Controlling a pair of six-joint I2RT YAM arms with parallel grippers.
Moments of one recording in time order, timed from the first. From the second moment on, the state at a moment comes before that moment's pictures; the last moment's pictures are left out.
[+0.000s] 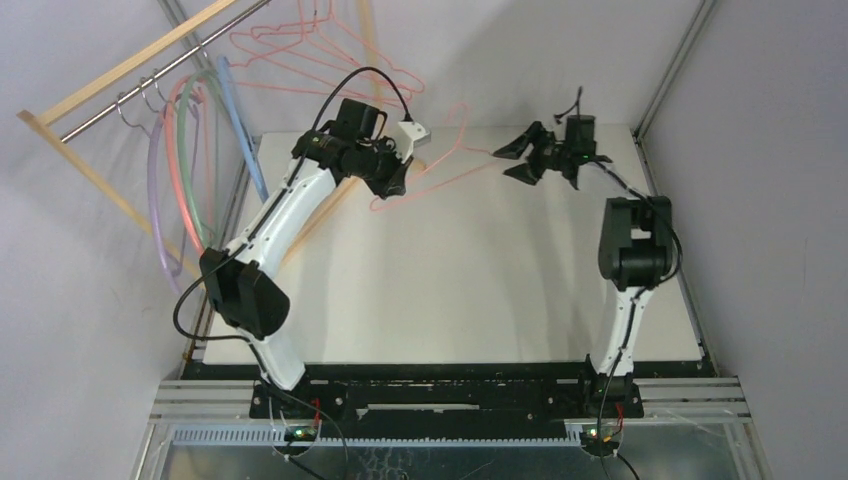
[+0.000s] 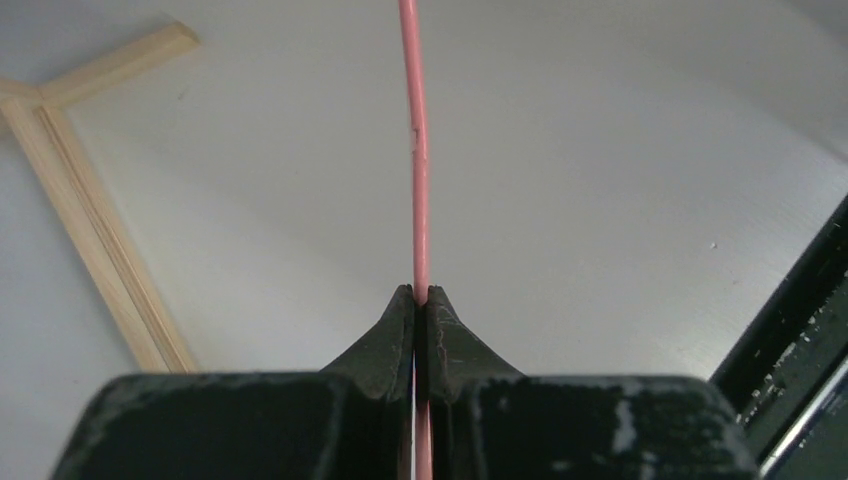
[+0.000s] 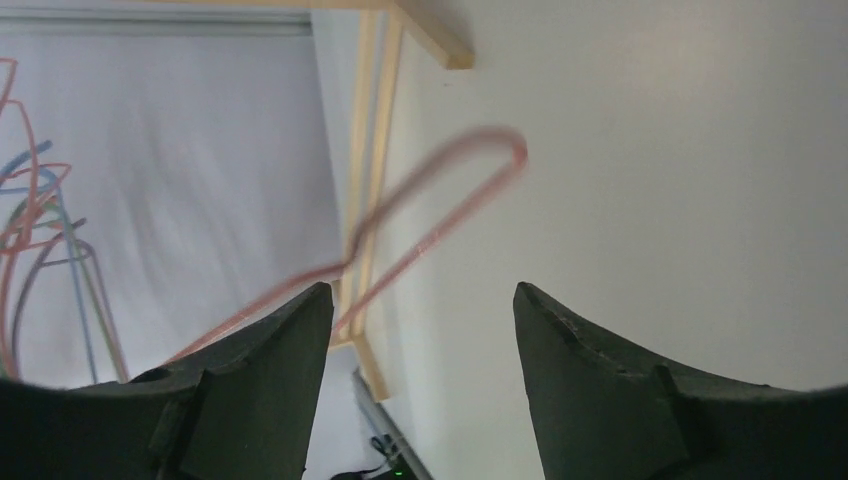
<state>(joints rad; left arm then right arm) -0.43 1.77 1.85 -0.94 0.38 0.43 0.04 2.13 1.60 -0.07 -0.77 0.94</state>
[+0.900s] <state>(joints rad) -0.45 1.45 1.61 -1.14 0.47 0.46 0.30 1.43 1.36 -0.54 -0.56 0.28</state>
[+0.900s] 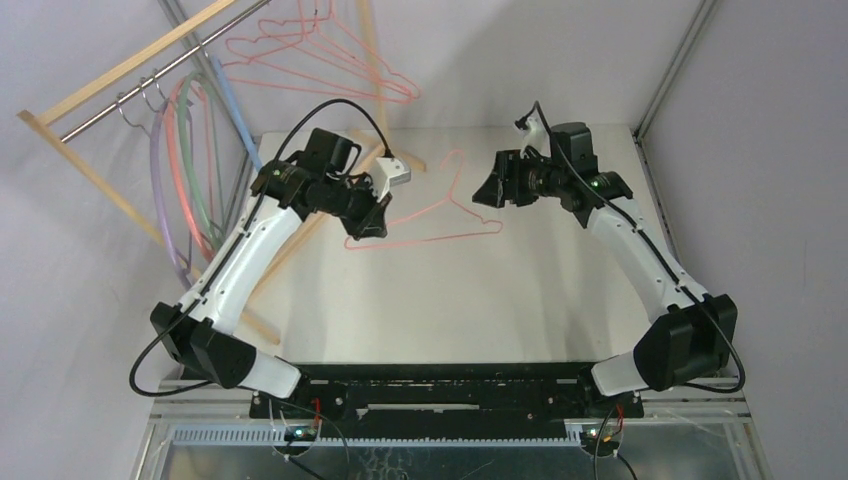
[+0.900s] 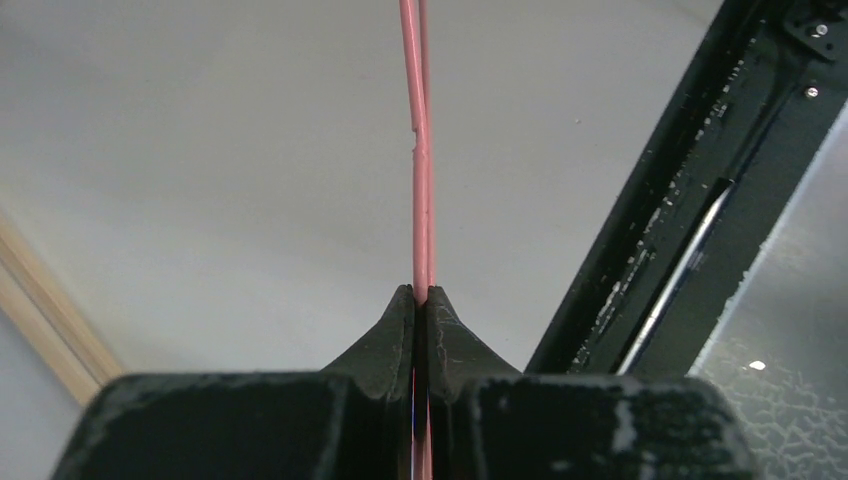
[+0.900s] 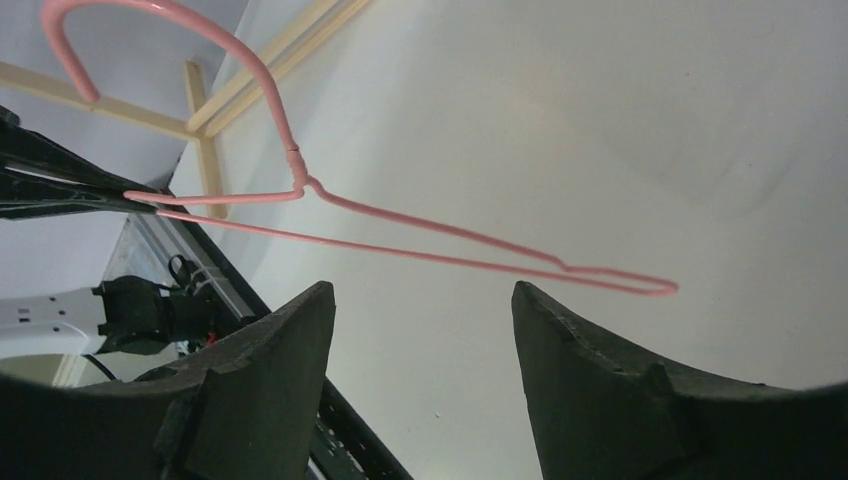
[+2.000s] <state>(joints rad) -0.45 1.42 1.82 -1.35 0.74 0.48 0.48 1.22 1.12 -0.57 -0.27 0.06</state>
